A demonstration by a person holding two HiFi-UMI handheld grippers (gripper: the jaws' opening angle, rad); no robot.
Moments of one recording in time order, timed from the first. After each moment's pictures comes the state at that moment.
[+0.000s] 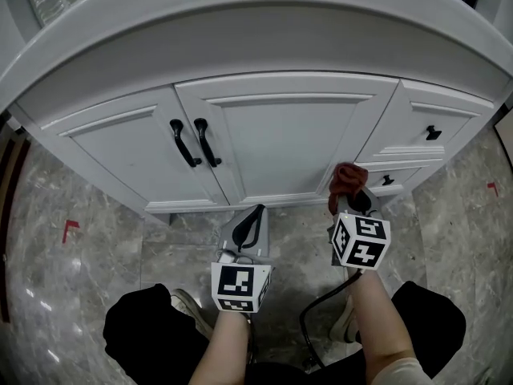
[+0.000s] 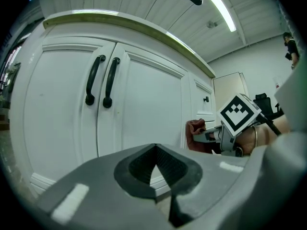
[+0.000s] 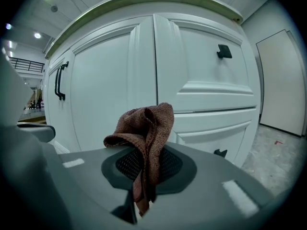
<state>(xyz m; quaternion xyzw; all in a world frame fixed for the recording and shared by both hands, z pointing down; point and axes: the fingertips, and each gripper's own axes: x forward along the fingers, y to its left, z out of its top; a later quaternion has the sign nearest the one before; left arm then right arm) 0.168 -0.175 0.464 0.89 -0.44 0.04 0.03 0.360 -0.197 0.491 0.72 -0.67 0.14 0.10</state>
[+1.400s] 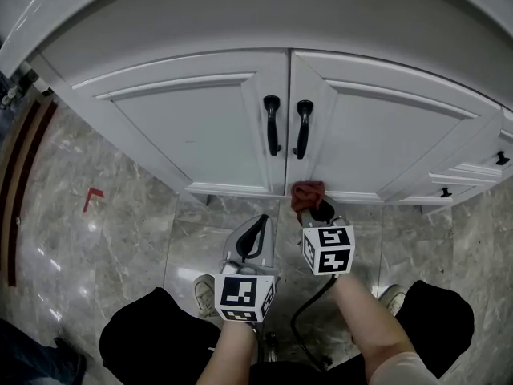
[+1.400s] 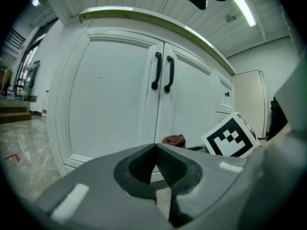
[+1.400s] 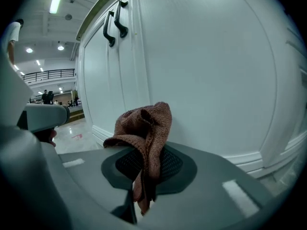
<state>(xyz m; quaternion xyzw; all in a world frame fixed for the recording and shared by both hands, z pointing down) 0.039 -0.184 0.517 0.85 -0.52 0.06 0.09 0.131 -0.246 0.600 0.56 -0.80 0.17 0.13</state>
